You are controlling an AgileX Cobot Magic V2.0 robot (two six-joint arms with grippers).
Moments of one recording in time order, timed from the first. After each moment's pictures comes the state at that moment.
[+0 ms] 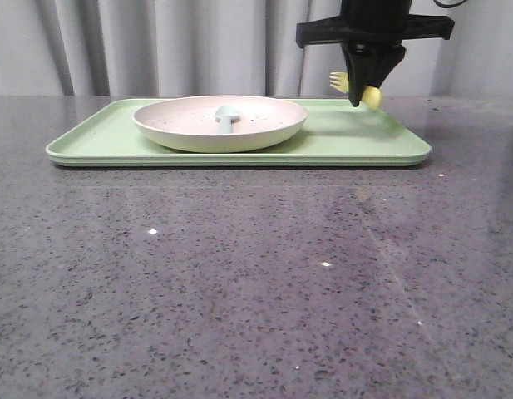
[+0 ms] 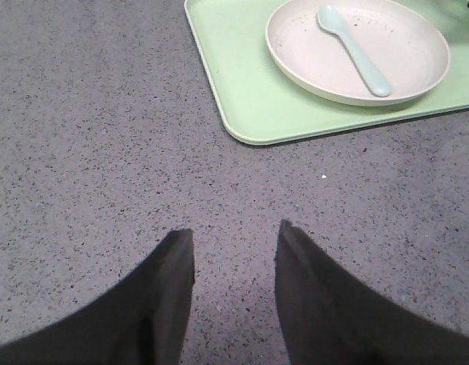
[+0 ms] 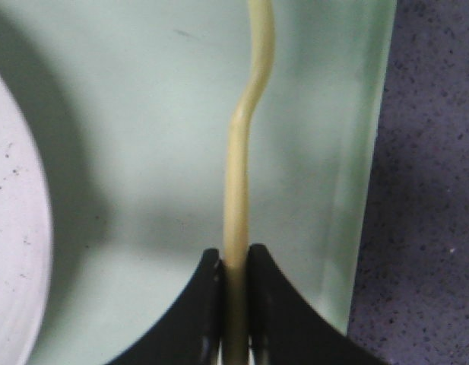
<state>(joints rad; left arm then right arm) -0.24 0.58 -0.72 -0.06 0.77 -0.04 0.35 2.16 -2.15 -0.07 1.25 0.24</state>
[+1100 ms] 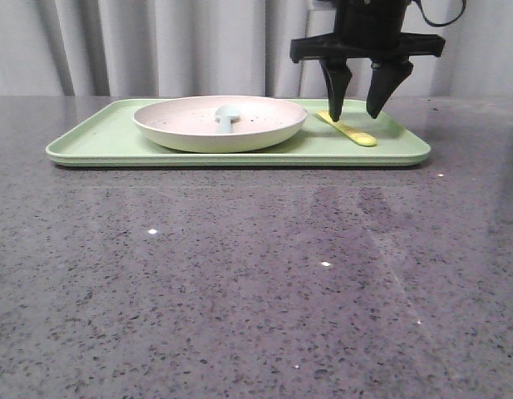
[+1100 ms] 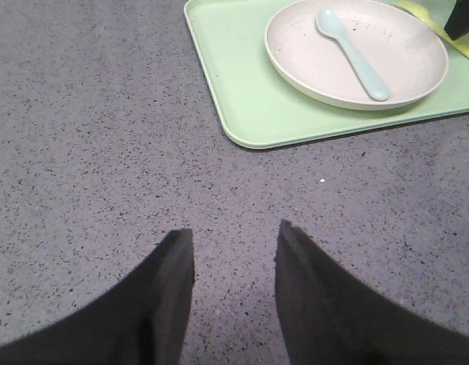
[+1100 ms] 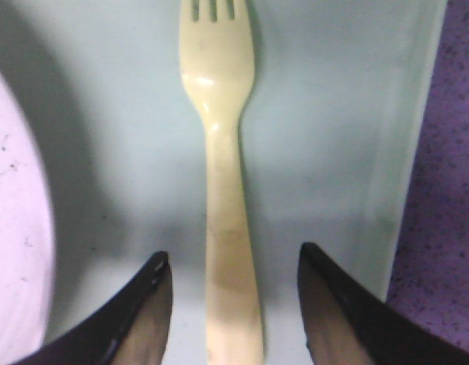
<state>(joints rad) -0.24 0.58 -0.72 -0.06 0.77 -0.04 0.35 2.18 -2.15 -0.04 1.24 0.23</state>
